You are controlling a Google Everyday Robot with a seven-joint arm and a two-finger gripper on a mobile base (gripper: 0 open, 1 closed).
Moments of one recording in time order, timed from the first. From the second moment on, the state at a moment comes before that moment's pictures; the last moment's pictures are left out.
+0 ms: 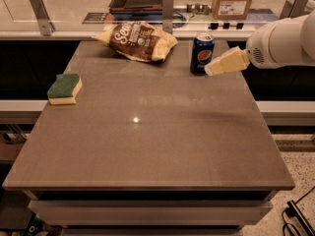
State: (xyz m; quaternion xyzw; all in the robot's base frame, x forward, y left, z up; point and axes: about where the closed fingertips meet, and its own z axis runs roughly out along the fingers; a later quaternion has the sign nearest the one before) arm 0.616 -0.204 0.952 -0.29 0.82 -0.02 0.49
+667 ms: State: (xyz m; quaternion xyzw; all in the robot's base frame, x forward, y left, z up) arm 0.649 -0.192 0.937 -0.28 0.81 0.02 0.52
